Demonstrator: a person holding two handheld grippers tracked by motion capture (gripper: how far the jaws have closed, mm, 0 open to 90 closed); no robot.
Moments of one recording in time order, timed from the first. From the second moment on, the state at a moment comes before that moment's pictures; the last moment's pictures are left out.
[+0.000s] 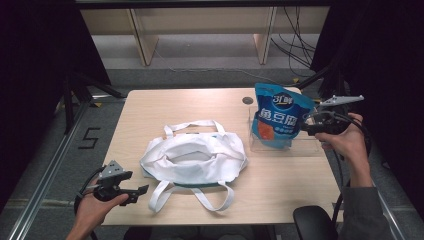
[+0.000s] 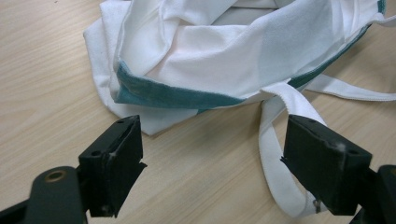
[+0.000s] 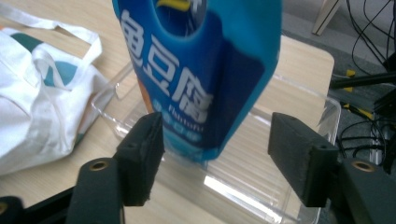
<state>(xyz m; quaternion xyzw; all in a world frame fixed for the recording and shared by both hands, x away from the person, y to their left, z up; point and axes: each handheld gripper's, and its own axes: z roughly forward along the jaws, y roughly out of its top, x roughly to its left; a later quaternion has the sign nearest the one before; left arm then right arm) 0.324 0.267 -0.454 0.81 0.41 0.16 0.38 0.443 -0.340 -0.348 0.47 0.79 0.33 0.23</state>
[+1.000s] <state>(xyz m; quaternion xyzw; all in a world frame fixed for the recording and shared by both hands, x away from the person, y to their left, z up) 0.324 0.265 -0.454 0.82 0.41 0.15 0.37 0.469 -0.347 -0.370 0.43 0.81 0.32 0.23</state>
